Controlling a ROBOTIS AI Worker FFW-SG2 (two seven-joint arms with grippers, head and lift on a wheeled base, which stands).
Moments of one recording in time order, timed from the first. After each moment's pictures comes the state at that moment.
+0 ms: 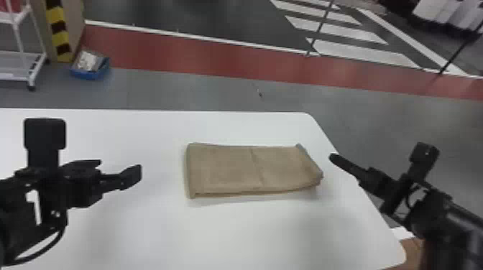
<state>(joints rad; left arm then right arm) -0.02 0.16 -0.18 -1.87 0.38 0.84 -0.14 -0.08 -0.15 -0.78 -1.78 -0.09 0.98 0.75</state>
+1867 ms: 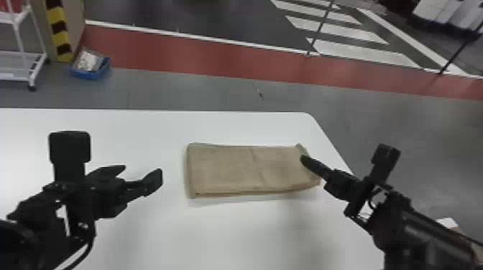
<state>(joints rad) 0.04 0.15 -0.27 -1.91 0.44 0.74 -0.03 0.00 -0.03 -0.63 -1.84 -0.09 0.84 0.70</state>
